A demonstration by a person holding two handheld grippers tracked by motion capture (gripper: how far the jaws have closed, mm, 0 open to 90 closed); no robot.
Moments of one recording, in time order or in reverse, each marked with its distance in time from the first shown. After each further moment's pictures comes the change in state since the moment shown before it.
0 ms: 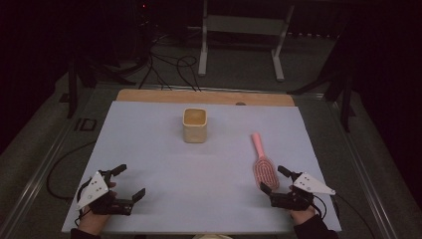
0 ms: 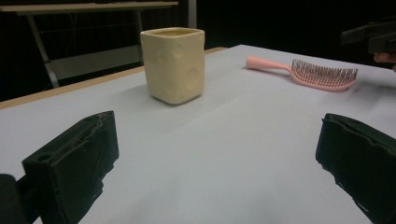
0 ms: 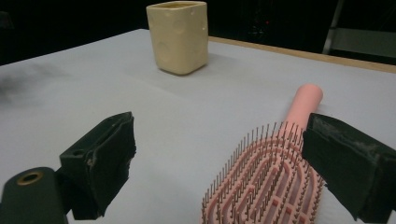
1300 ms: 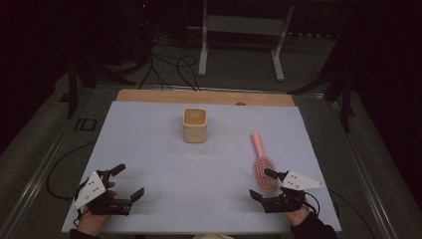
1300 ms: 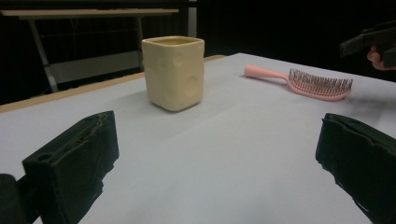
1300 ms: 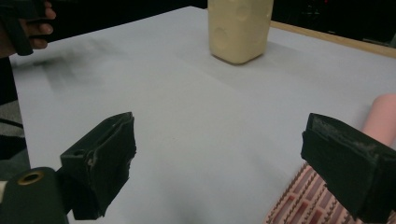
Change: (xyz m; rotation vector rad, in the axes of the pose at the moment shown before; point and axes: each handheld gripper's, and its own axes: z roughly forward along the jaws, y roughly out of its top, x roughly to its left) left arm -0.001 0.003 -0.004 -0.027 -0.004 -0.012; right arm 0.023 0.022 0.011 0.109 0.183 -0.068
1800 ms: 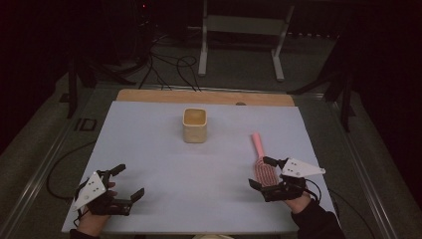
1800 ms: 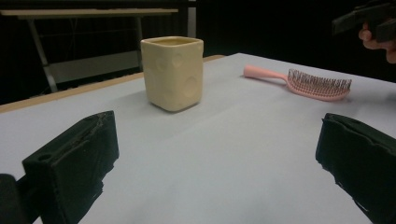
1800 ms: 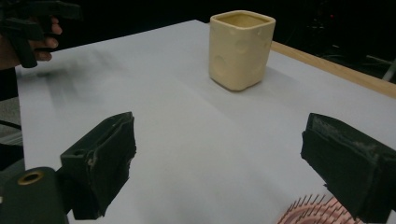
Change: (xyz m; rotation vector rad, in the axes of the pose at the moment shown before) left arm 0.000 0.001 0.000 0.000 -0.001 -0.004; right arm -0.011 0.038 0.004 -0.009 0.023 -0.052
